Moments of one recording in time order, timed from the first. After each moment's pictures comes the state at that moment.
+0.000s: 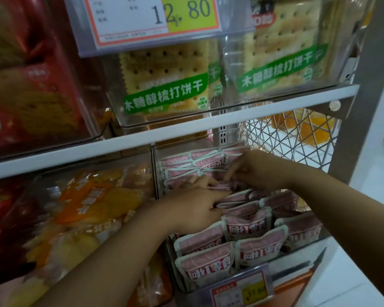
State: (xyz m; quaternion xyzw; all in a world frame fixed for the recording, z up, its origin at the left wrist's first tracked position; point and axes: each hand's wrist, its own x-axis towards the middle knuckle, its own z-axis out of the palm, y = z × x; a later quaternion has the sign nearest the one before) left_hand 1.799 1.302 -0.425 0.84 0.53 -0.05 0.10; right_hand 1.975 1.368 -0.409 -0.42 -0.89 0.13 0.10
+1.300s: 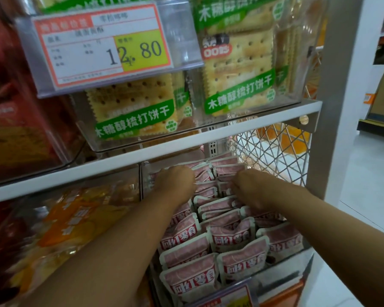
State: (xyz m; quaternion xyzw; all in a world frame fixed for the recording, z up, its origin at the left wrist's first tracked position) left_hand 1.808 1.370 -0.428 0.75 0.65 0.01 -0.10; right_hand 1.985 1.360 -0.421 -0.52 -0.85 0.05 -0.05
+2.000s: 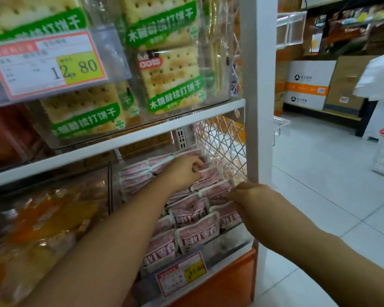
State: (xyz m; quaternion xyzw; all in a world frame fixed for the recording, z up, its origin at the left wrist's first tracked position) left_hand 1.878 1.365 -0.423 0.79 0.57 0.12 0.16; right_hand 2.047 1.246 -0.427 -0.54 -0.82 0.06 0.16
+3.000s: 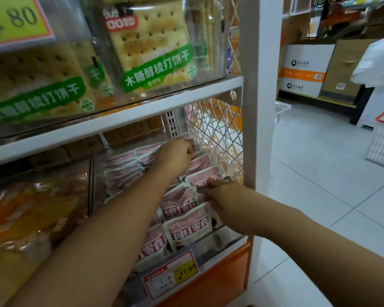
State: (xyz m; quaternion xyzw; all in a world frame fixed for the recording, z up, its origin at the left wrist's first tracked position) left_hand 1.891 1.397 -0.440 0.77 0.62 0.14 0.00; right_hand 2.029 1.292 -0.453 -0.51 -0.85 0.13 0.00
